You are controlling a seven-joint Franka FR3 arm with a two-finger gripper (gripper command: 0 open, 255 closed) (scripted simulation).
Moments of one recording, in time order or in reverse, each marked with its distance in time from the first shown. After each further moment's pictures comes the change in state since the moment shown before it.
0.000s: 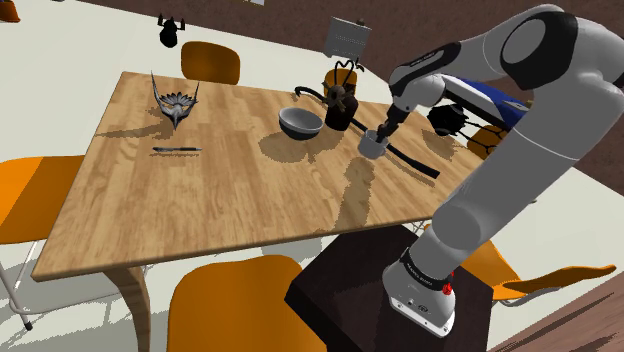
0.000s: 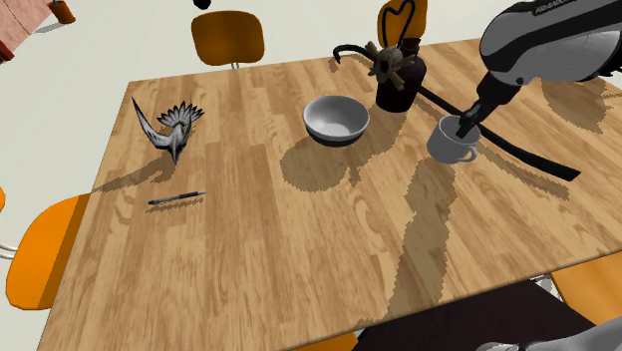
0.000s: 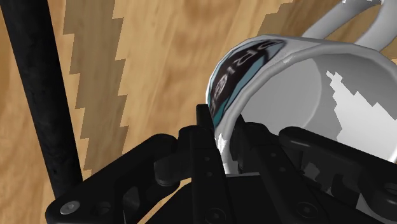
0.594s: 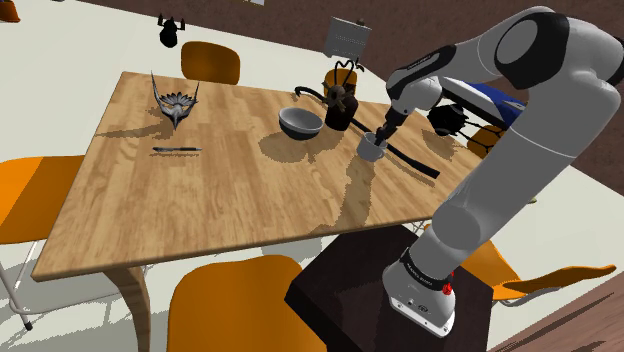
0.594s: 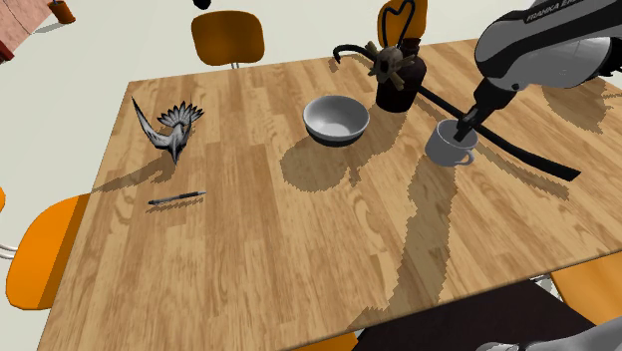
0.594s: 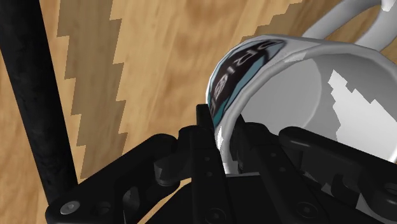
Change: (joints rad) arm 0.000 0.028 0.000 -0.009 0.025 0.031 -0.020
